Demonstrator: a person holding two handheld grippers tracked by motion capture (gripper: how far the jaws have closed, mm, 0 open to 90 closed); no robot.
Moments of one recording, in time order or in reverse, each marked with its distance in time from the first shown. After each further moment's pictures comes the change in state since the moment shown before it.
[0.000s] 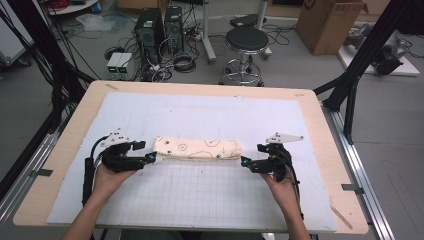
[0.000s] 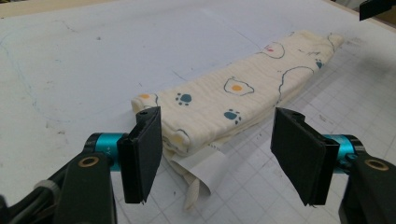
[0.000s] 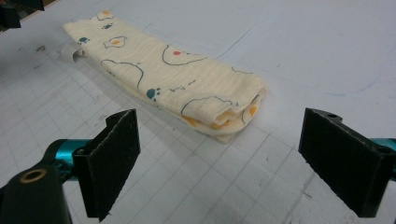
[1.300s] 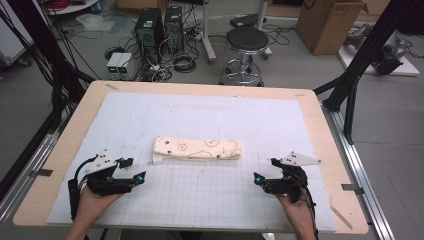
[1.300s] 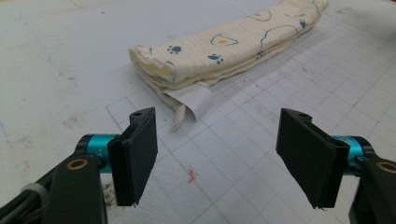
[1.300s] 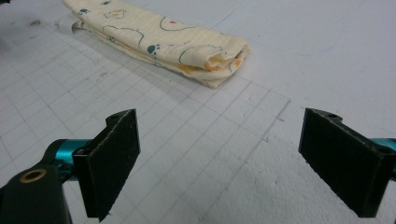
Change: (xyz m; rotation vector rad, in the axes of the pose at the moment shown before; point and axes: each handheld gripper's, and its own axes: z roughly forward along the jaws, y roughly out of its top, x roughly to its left) left arm -0.020 -0.041 -0.041 0.005 0.037 0.046; right arm 0.011 -0.045 -0.044 -0.039 -0.077 -0.049
